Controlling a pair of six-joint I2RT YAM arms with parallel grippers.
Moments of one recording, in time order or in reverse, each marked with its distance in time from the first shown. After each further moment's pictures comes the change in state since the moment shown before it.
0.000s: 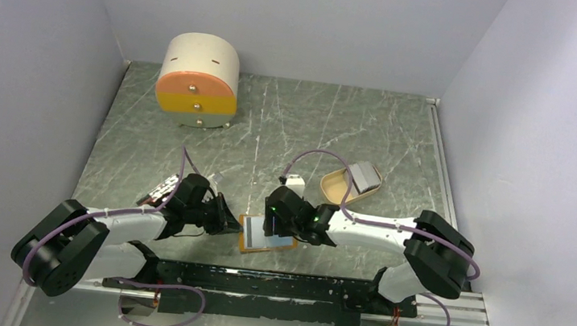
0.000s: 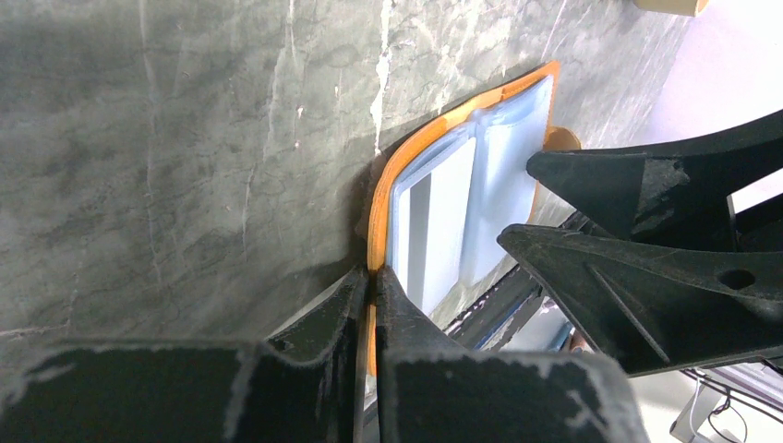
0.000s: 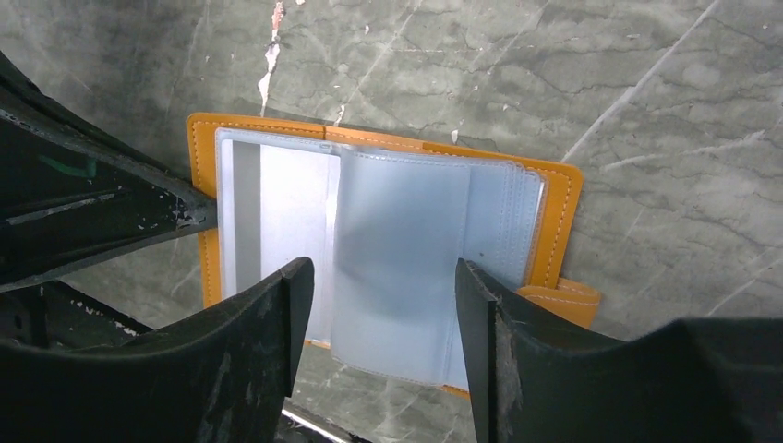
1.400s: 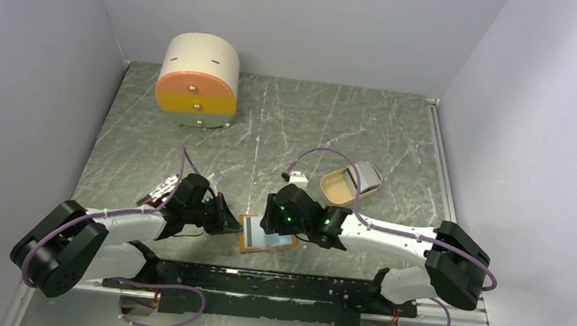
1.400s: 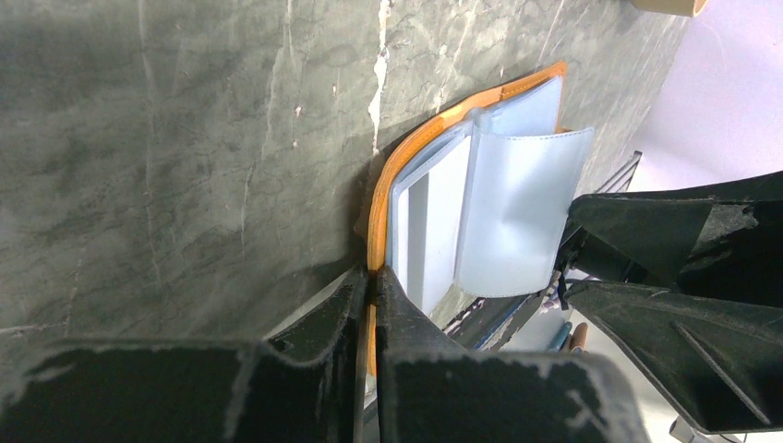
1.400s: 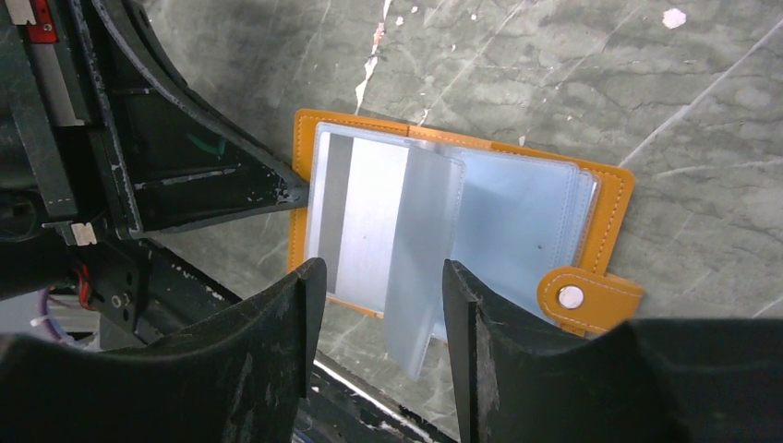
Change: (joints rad) left arm 0.000 -0.007 0.000 -0.005 -0.001 0.000; right arm 0.000 -0.121 -0.023 0.038 -0.052 0.000
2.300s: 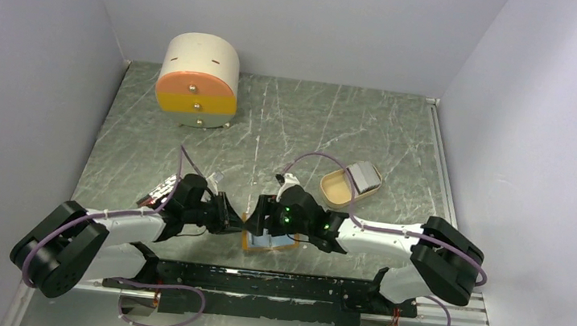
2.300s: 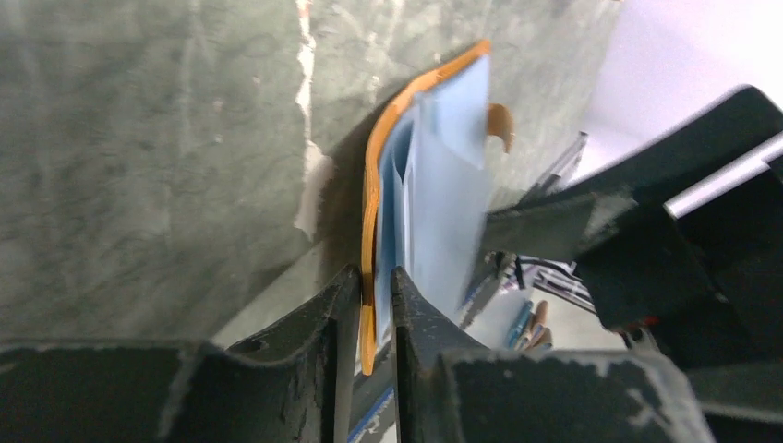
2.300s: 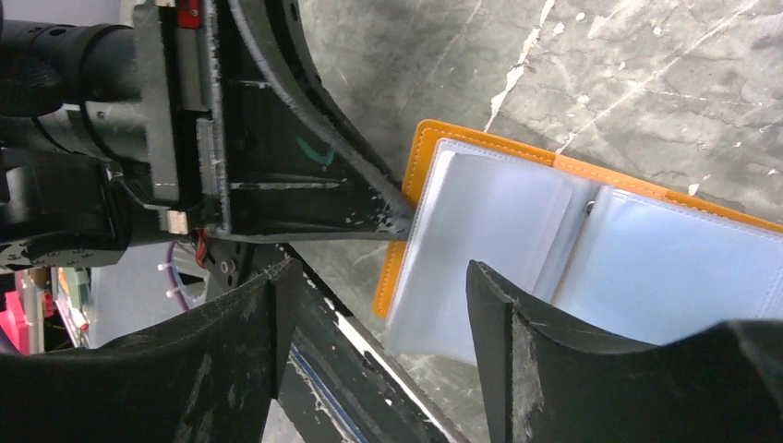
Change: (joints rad) left arm 0.005 -0.002 -0.018 0.084 0.056 -0.053; right arm -0.021 0.047 -0.103 0.355 -0.217 0.031
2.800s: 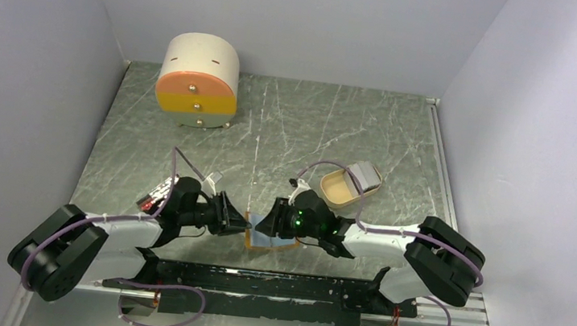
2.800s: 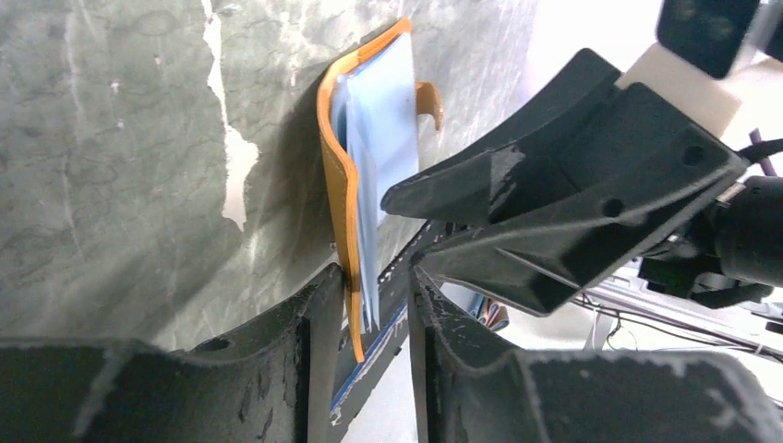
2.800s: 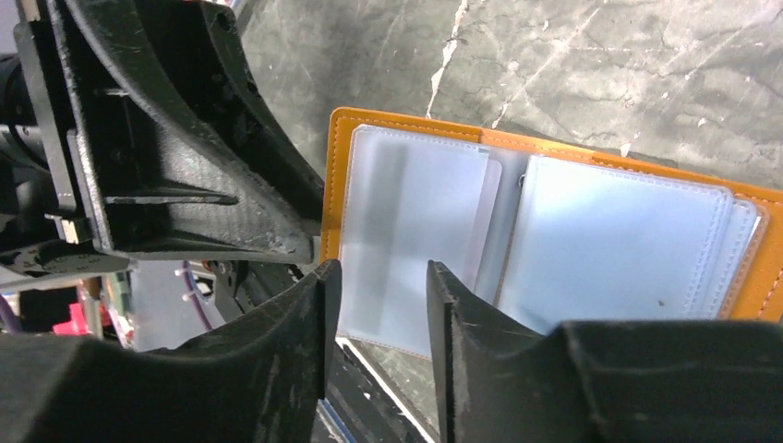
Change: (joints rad) left arm 0.010 -0.010 -0.072 0.214 0.098 -0.097; right arm -0.083 0.001 -0.158 0.195 -0.088 0.072
